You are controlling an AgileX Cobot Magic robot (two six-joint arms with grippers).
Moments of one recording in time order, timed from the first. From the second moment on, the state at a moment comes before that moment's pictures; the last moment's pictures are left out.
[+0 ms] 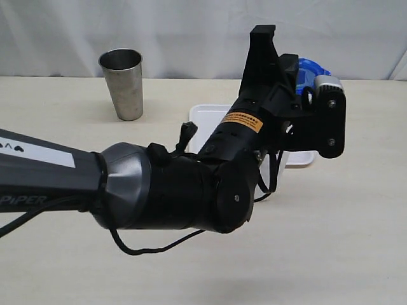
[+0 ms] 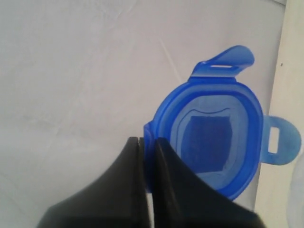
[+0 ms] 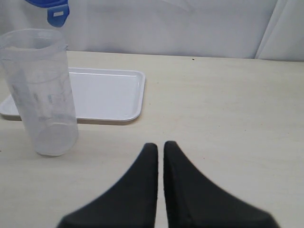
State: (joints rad) left arm -1.10 1.97 -1.21 -0.76 -0.92 1.89; right arm 0.02 0.01 0.00 -0.02 0.34 -0.04
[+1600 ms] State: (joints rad) left arm -1.06 1.97 -1.21 -0.78 -0.82 1.88; right arm 0.02 0.01 0.00 -0.02 0.34 -0.04
